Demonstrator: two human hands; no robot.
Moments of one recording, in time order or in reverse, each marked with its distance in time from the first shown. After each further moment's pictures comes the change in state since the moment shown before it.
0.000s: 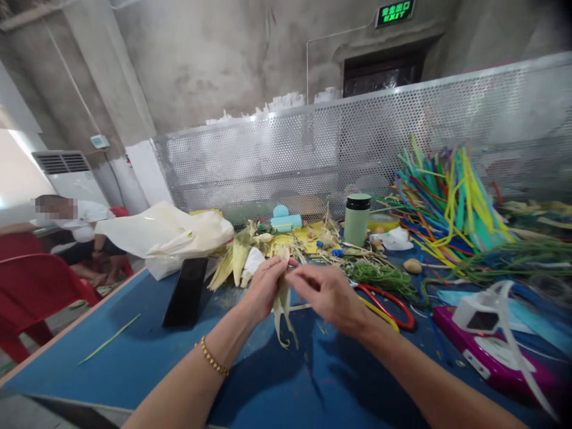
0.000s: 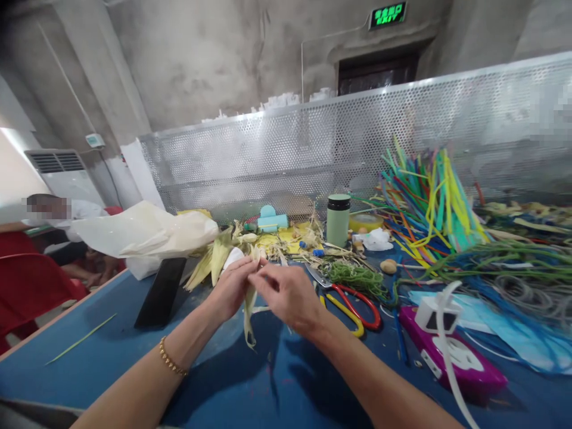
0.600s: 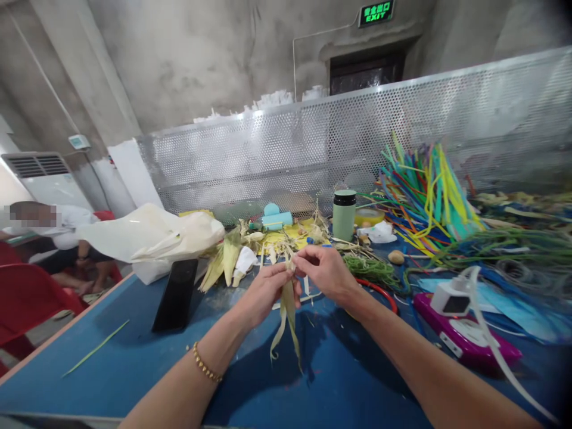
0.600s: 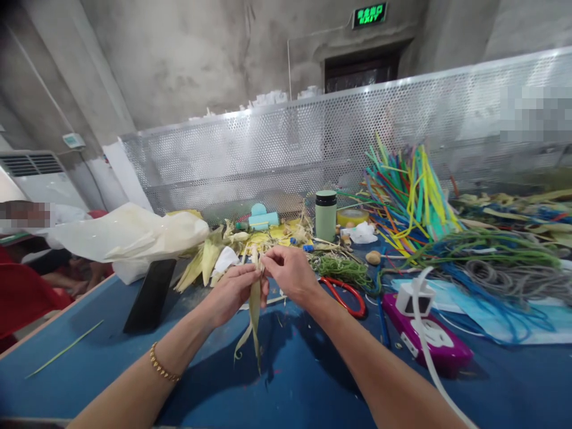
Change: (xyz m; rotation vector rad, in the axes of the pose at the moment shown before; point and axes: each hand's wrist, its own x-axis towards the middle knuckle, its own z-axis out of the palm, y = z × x) left_hand -0.011 -0.001 0.009 0.090 -0.326 -0.120; right_hand 0.011 0.025 -0.008 0.259 0.140 0.223
